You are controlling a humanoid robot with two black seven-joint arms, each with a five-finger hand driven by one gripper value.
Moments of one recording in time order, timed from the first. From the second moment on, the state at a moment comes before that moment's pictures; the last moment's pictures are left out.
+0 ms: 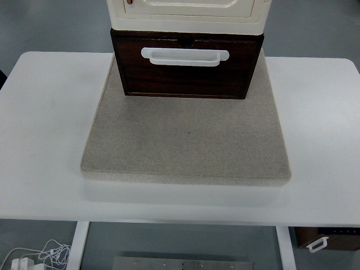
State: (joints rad) left arm -1.68 0.39 -1.09 -0.78 0.37 -0.31 0.20; right arm -0.01 0.00 -0.01 0.18 -0.10 -0.05 0.03
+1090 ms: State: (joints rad) left arm -1.20 0.37 -1.08 -0.39 -0.12 0.00 -0.01; right arm -0.01 0.00 -0.01 0.18 -0.10 -0.05 0.03
